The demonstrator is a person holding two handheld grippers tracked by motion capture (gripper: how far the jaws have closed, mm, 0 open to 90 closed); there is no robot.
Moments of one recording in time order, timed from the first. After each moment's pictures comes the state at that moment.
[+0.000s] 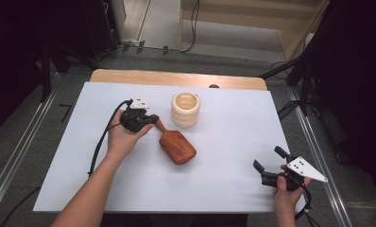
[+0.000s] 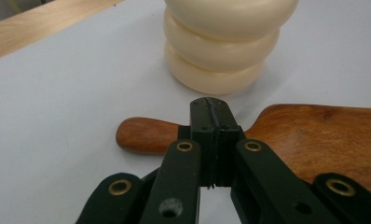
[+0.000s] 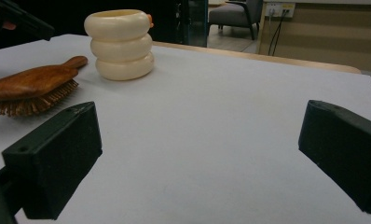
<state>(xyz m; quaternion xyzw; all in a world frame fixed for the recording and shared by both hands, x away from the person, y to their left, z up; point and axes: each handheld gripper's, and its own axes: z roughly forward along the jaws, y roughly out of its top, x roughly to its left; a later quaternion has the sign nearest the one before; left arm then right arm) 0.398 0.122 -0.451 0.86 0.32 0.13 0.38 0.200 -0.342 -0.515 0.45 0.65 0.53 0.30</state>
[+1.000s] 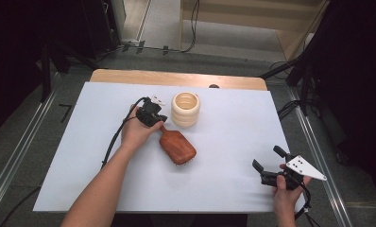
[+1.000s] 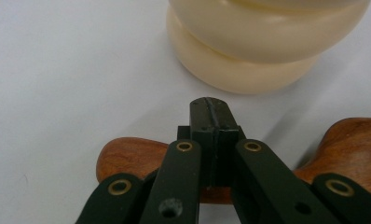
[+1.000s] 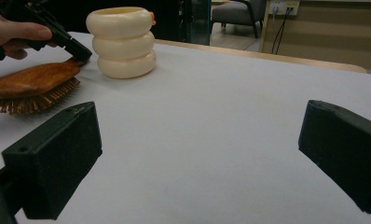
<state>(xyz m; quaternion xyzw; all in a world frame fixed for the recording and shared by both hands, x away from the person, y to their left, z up) 0.438 0.087 -0.484 0.89 0.33 0.11 0.31 0.203 -0.342 -0.515 0.44 0.66 0.53 0.30</state>
